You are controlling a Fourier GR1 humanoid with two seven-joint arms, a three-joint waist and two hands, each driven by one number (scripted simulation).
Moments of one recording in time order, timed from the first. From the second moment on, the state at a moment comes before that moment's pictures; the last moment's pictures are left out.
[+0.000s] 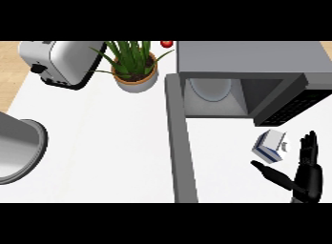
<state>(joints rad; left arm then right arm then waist) 0.46 0.03 0.55 -2.33 0.49 -0.43 0.11 -0.02 -0.10 -0.28 -1.00 -0.04 -0.28 -0.69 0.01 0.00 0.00</state>
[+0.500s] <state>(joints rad) 0.43 0.03 0.57 -2.32 0.52 -0.44 0.14 -0.19 -0.15 -0.35 -0.64 -0.06 -0.27 -0.89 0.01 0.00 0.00</state>
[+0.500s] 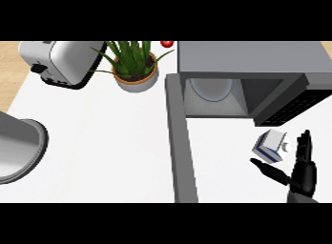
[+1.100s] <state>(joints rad) 0.44 0.04 0.56 -2.33 0.53 -0.43 0.14 -0.32 -0.19 -0.36 -0.43 -0.02 -0.23 -1.05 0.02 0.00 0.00</state>
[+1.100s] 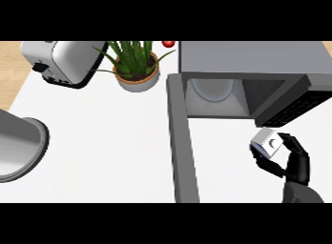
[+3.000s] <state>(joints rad) 0.44 0.03 0.69 -2.30 0.62 -0.51 0.15 -0.57 -0.05 -0.03 -0.91 0.20 -0.16 -0.53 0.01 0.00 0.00</state>
